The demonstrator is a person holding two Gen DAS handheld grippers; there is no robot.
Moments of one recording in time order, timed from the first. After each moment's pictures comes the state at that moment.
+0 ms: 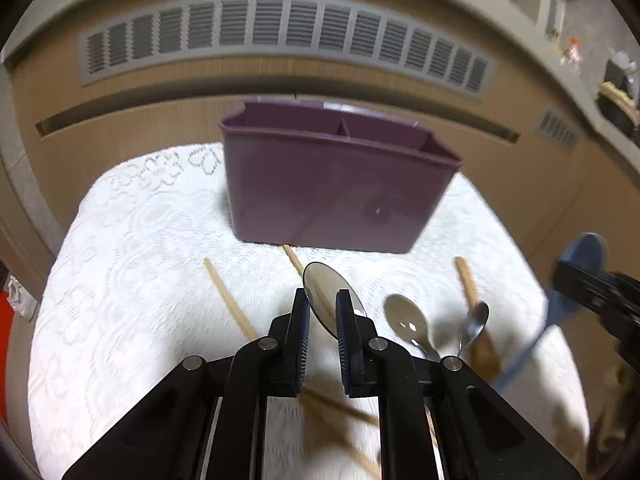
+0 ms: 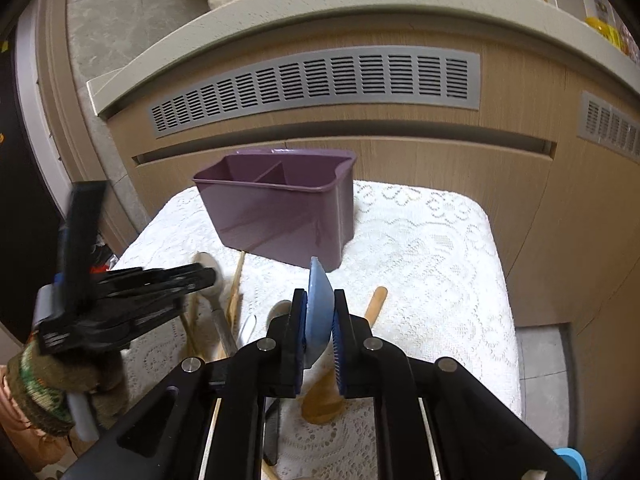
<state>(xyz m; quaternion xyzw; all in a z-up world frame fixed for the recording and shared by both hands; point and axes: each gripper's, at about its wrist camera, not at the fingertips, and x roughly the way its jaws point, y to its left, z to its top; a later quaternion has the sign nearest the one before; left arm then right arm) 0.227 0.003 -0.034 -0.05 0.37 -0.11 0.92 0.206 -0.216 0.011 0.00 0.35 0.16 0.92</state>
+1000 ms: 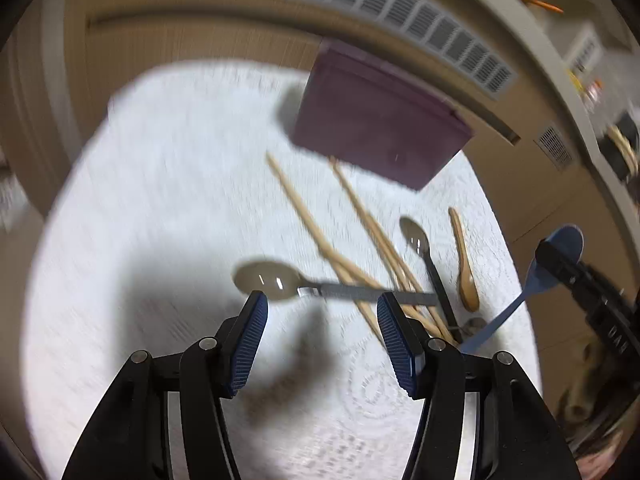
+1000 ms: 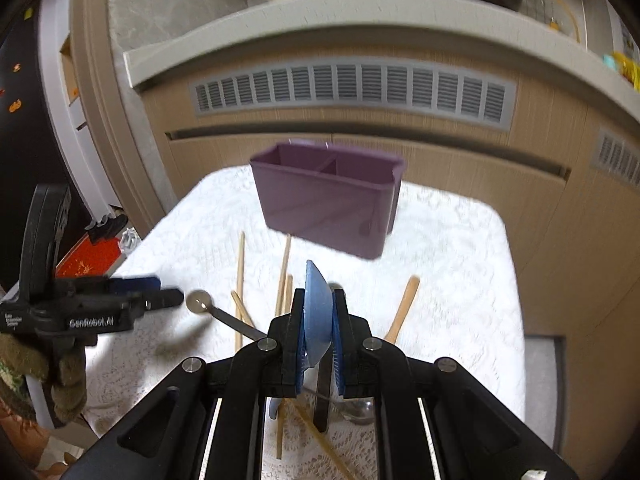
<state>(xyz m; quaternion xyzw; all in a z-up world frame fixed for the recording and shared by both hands) 0.181 0.067 -0.051 -0.17 0.48 -0.11 0.85 0.170 -0.179 0.026 -0.04 0.36 0.18 0.91</state>
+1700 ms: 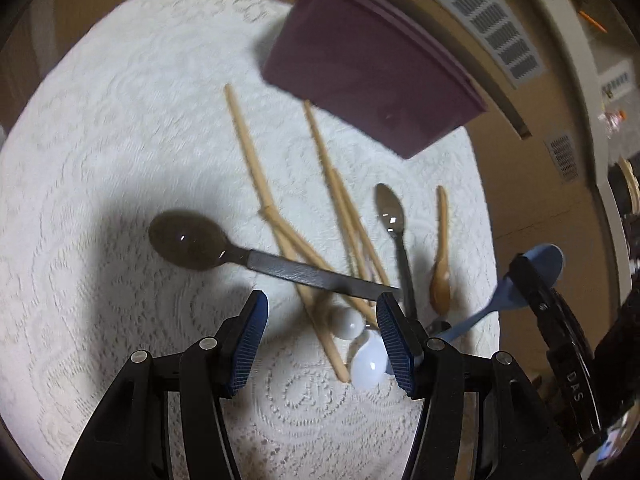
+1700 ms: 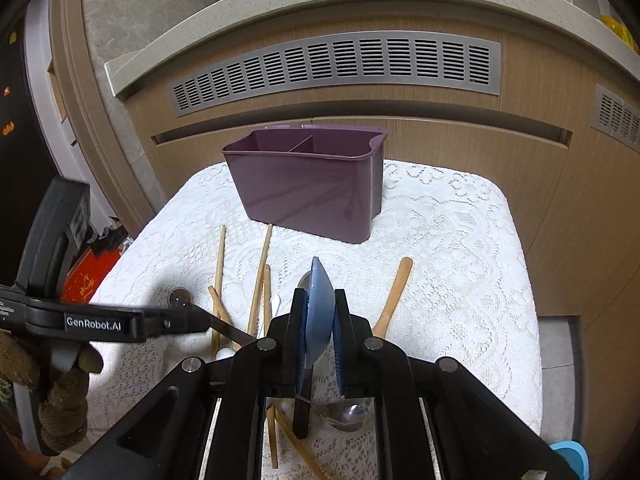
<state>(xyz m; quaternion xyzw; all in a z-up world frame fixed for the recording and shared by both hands) 0.207 0.027 -0.072 -0.23 0.55 -0.10 0.79 0.187 -0.205 0.000 0.00 0.37 0.18 0.91</state>
